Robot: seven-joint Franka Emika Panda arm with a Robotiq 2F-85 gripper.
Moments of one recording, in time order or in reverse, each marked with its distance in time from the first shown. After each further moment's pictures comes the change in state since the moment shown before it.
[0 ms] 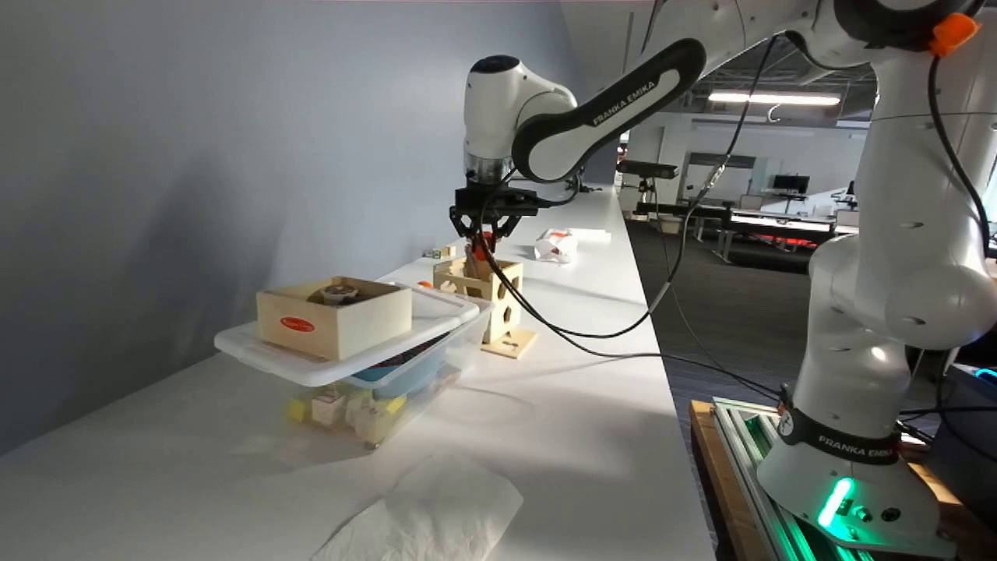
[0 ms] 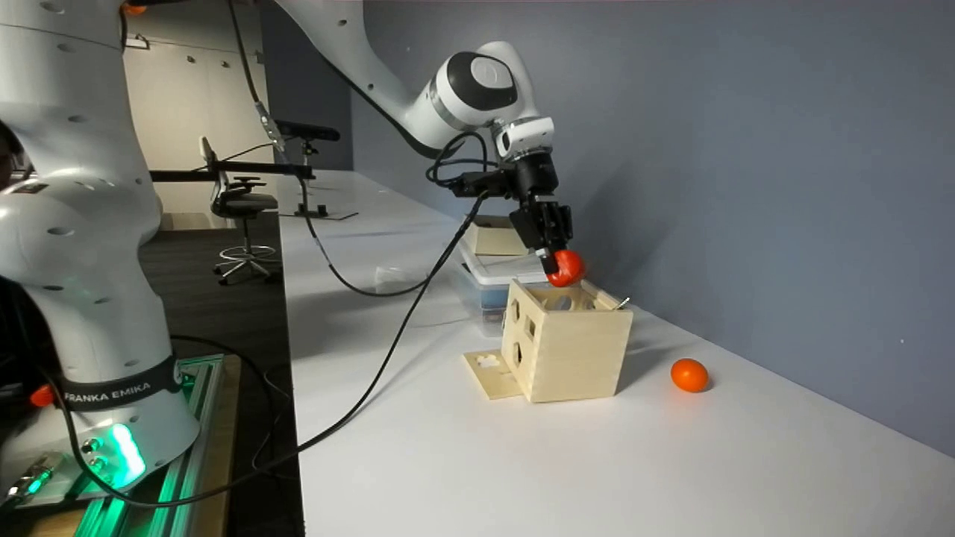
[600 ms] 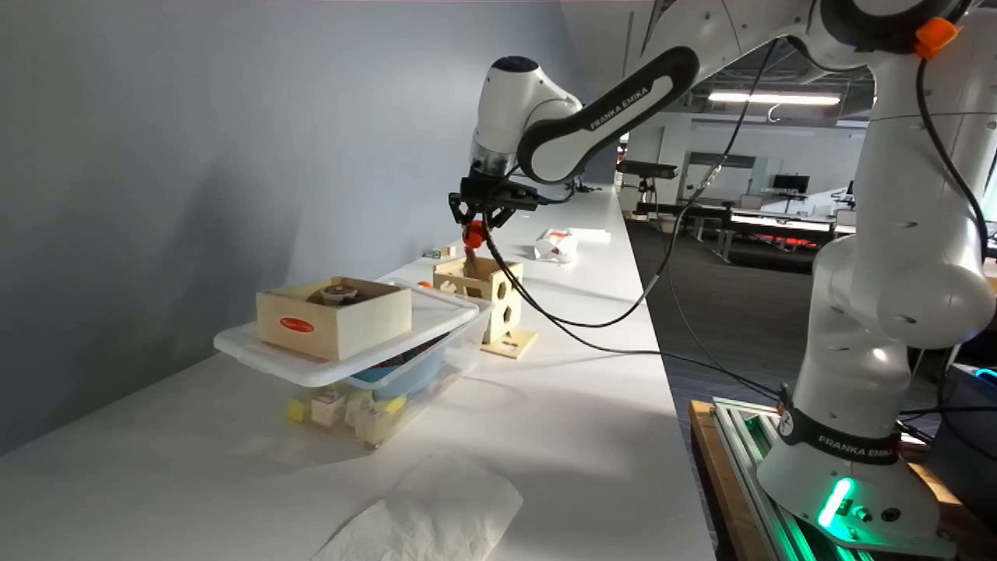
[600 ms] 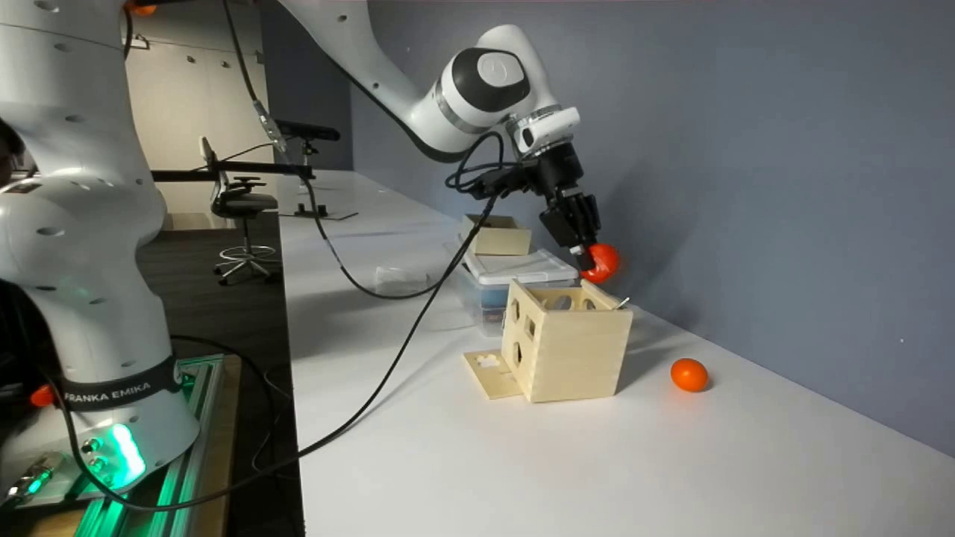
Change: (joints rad) arm -0.056 0.007 -0.040 0.000 0.009 0.202 -0.087
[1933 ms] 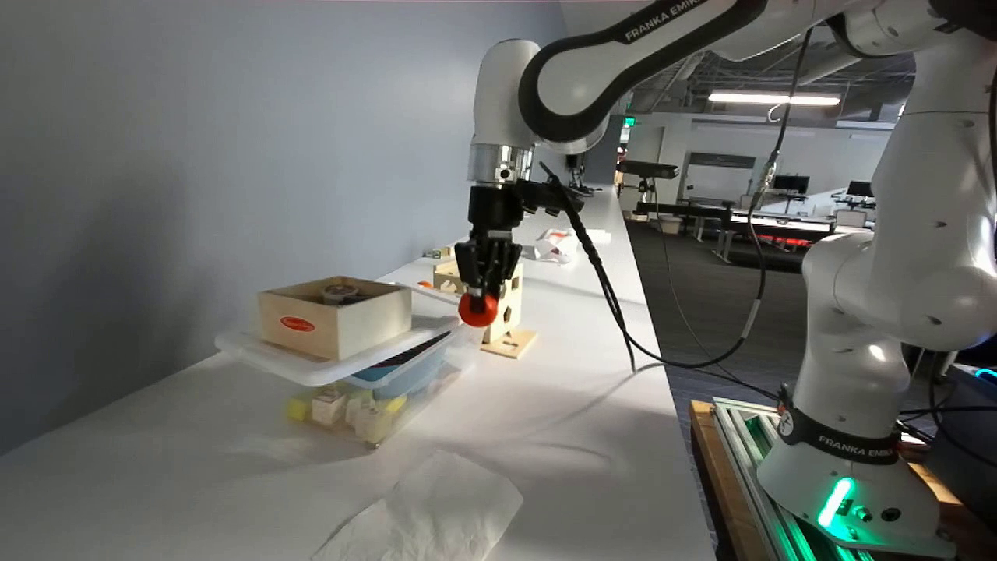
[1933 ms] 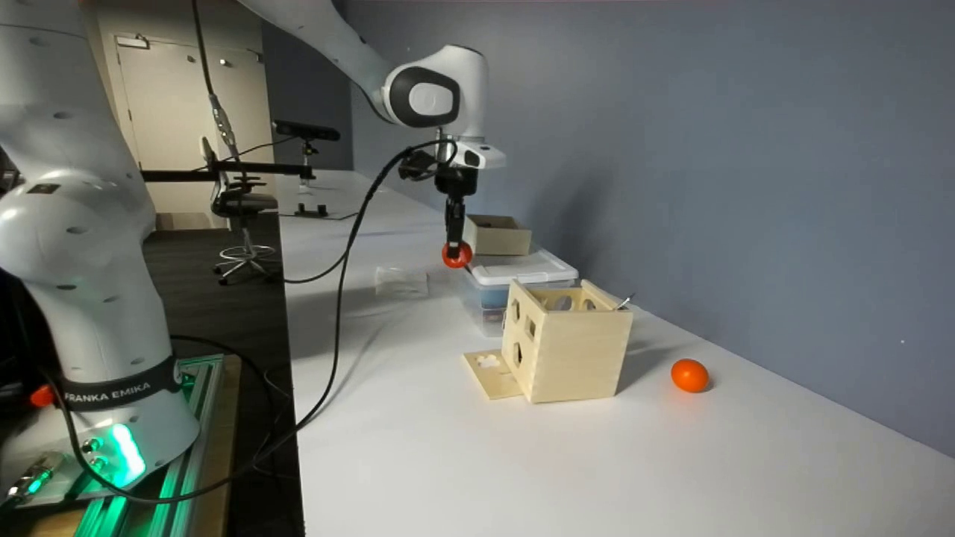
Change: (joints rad) arm 0.155 -0.146 0.157 -0.164 0.736 -0.279 -0.956
